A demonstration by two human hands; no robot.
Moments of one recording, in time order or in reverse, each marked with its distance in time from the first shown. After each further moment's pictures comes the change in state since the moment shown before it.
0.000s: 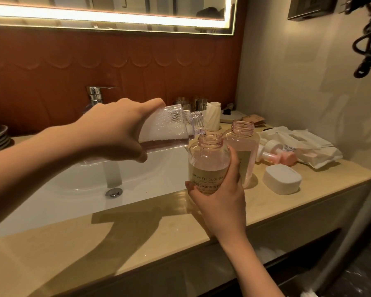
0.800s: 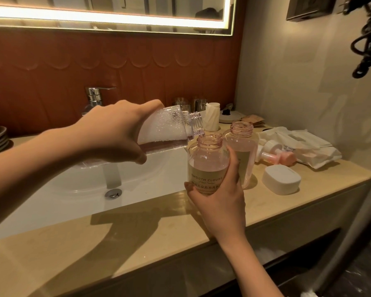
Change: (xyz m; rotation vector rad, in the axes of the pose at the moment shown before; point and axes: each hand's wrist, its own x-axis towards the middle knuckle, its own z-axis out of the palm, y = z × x) left_hand 0.001 -0.003 0.003 -0.019 0.012 0.002; right_hand 0.000 0.000 0.000 0.013 -0.006 0.006
